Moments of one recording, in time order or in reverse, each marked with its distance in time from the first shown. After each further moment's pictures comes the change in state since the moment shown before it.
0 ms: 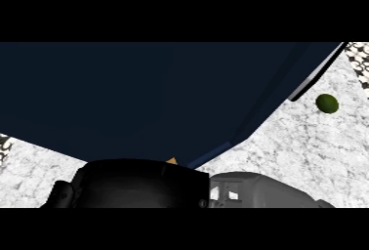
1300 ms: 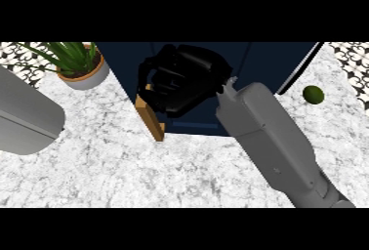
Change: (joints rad) left arm 0.105 -0.235 0.194 -0.019 -0.082 -0.132 0.130; right arm -0.060 -0.055 -0.309 0.642 0.015 0.362 -0.245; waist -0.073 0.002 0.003
